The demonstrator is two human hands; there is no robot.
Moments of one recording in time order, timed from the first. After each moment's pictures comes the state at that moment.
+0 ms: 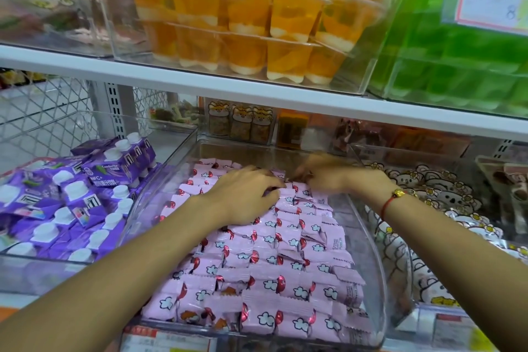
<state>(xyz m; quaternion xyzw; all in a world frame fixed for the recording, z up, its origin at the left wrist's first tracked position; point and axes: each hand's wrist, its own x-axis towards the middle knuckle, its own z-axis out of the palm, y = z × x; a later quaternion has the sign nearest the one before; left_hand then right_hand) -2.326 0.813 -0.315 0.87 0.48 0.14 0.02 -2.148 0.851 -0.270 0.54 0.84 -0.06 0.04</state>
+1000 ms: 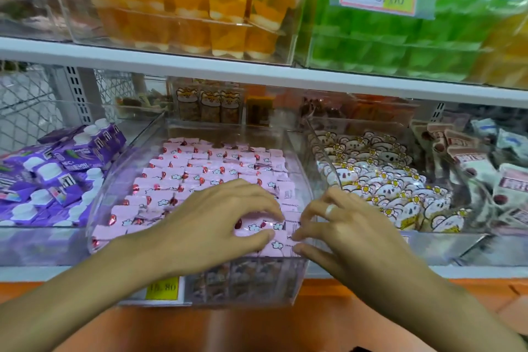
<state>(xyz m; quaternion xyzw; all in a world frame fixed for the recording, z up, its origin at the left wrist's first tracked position) -2.314 0.681 -0.303 0.91 0.36 0.20 0.07 -2.100 0.633 -0.294 0.43 0.87 0.20 -0.12</state>
